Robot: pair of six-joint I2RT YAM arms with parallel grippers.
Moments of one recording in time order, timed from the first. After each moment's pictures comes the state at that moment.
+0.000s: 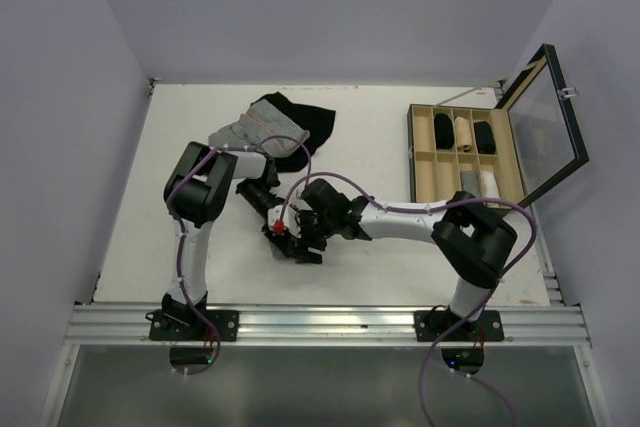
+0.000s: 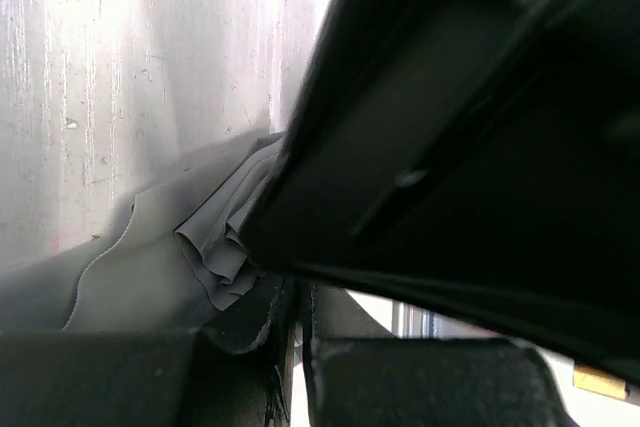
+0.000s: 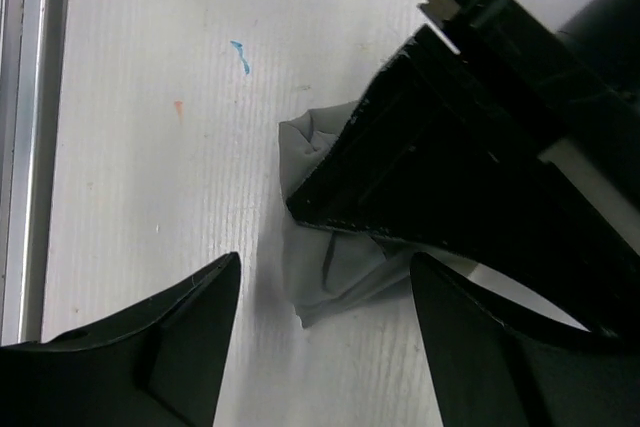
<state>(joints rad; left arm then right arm) -0.38 2.20 1.28 -1.25 1.03 1.10 0.96 1.76 1.02 -0.13 -0.46 -0.51</state>
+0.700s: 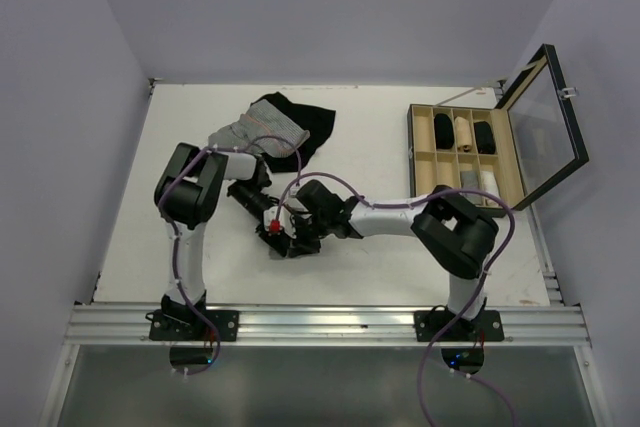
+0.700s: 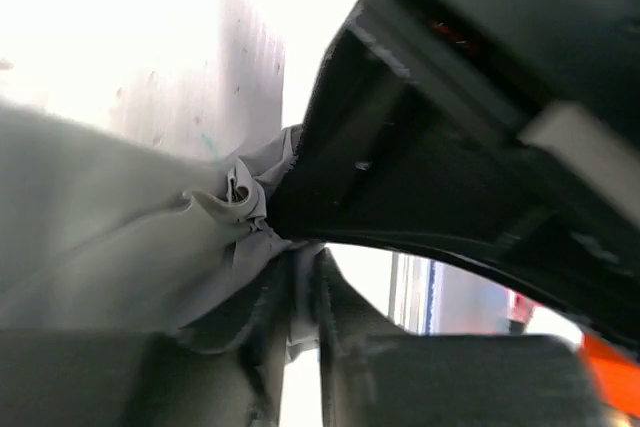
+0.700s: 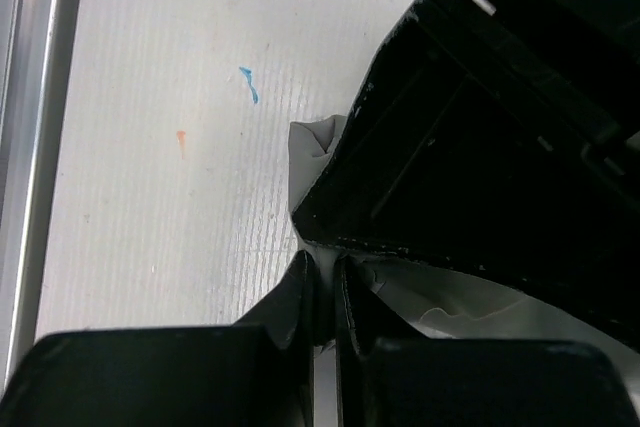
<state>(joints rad) -0.33 2.16 1.21 -1.21 1.04 1.06 0.97 1.88 1.05 -0.07 -0.55 -0.49</state>
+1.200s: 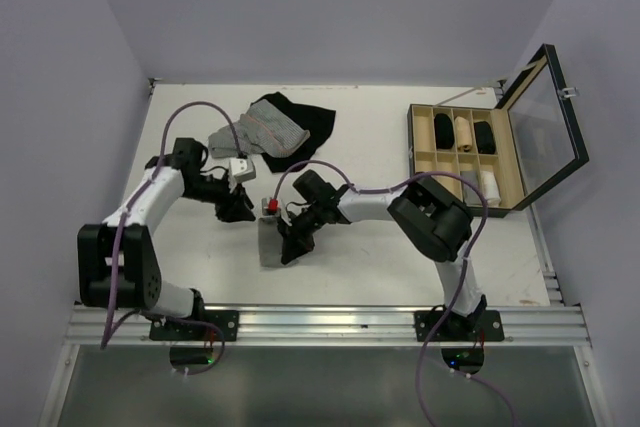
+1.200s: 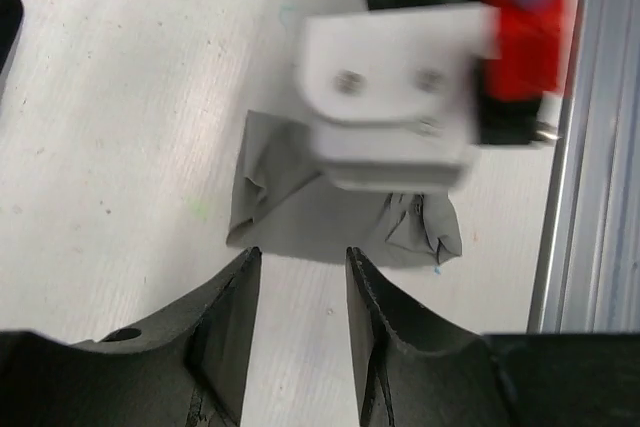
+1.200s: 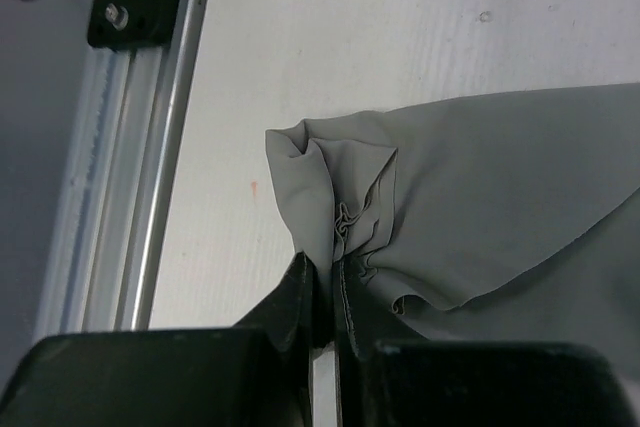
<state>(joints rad) -0.02 1.54 1.02 -0.93 0.98 1.06 0.91 2.04 1.18 -0.11 -0.87 -0.32</state>
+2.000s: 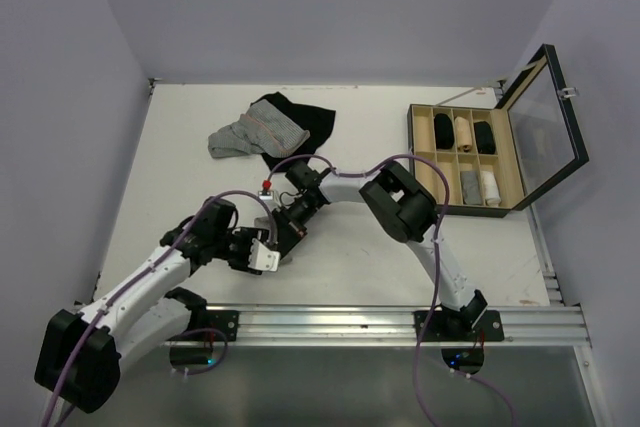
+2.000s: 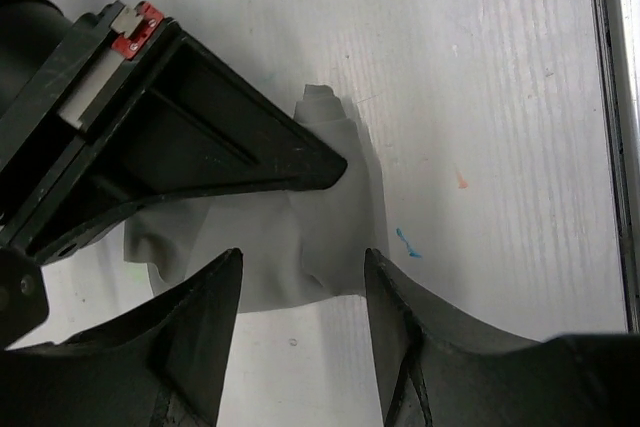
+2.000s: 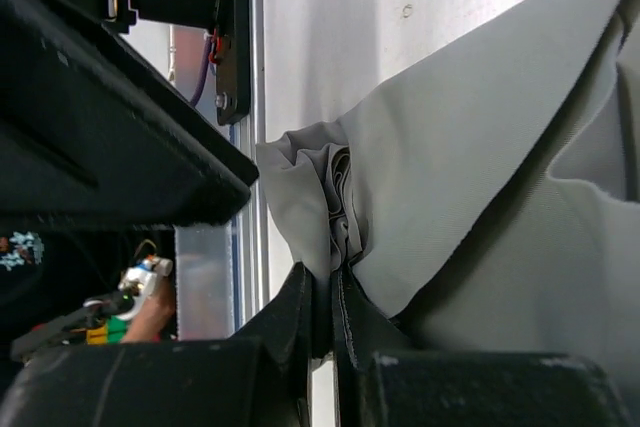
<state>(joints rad) -0.40 0.89 0.43 -0.57 0.63 1.24 0.82 2.38 1.56 -0.44 -1.20 -0.02</state>
